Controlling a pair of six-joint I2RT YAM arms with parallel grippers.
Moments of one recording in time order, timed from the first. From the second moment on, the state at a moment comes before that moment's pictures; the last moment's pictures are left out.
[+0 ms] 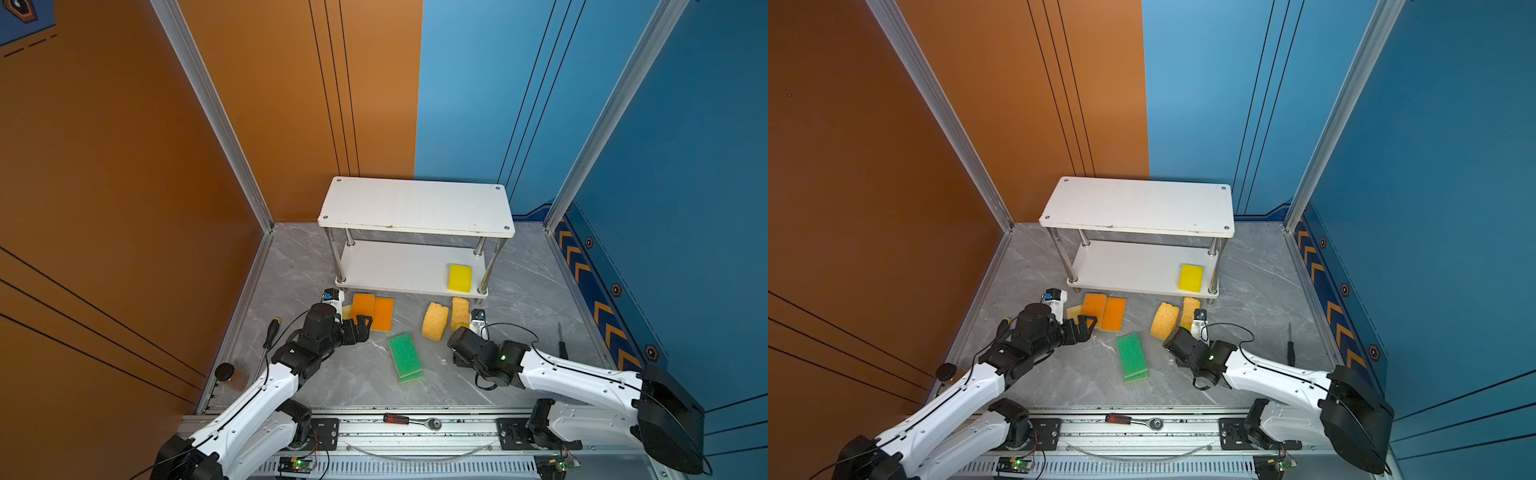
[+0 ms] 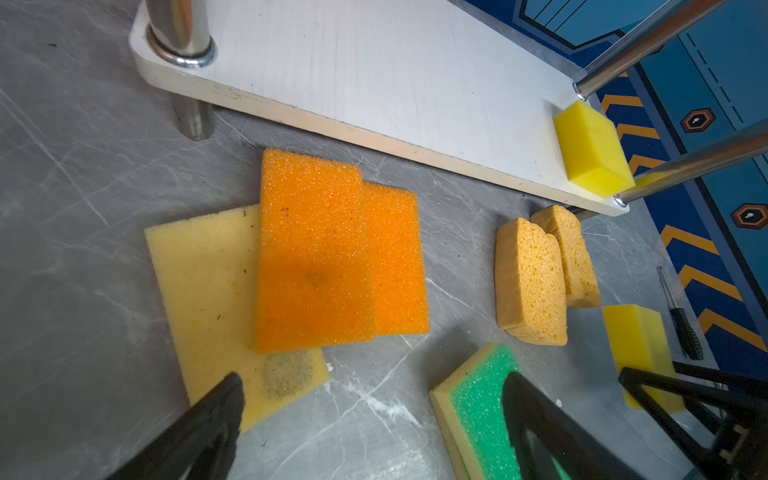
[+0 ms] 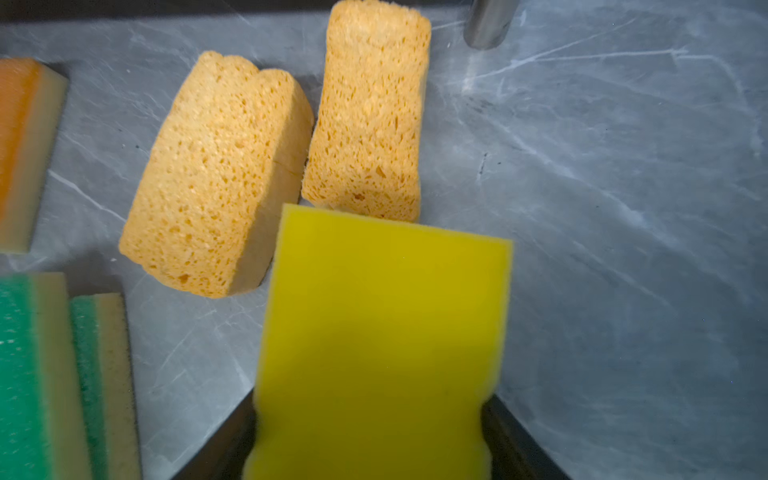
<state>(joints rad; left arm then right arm) -0.41 0.88 0.43 -0.19 0.10 -0.53 0.95 1.13 0.59 -0.57 0.46 0.94</state>
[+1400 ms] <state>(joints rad) -0.42 0.90 0.44 -0.21 0.11 -0.54 0.76 1.47 1.06 -0.42 0.37 0.55</state>
